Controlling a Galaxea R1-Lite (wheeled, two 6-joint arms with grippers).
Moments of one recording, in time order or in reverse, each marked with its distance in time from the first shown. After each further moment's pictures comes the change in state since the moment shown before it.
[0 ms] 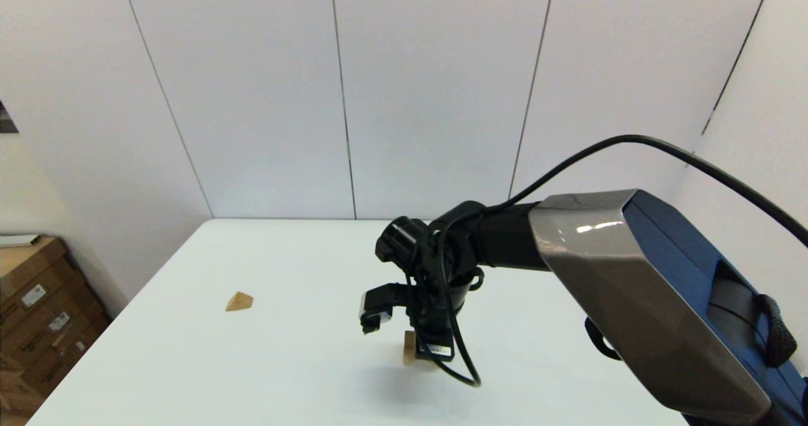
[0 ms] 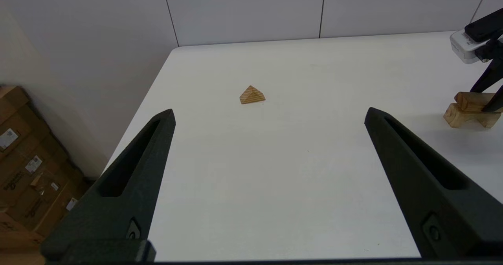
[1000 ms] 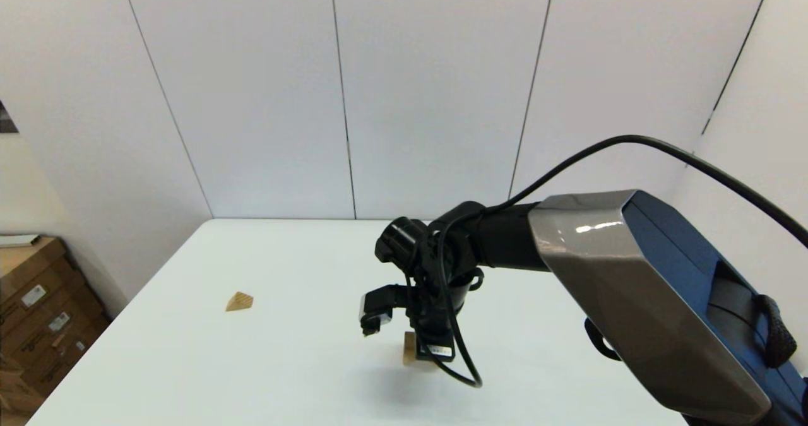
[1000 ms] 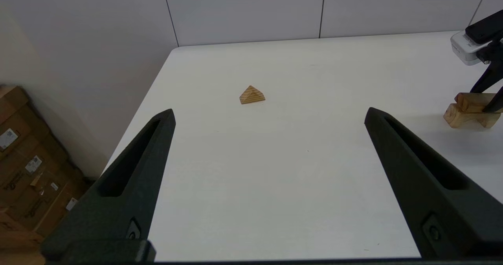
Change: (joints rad) left arm 0.000 0.000 0.000 0.000 0.000 0.000; right arm 0.000 0.001 0.000 0.001 0.000 -0.021
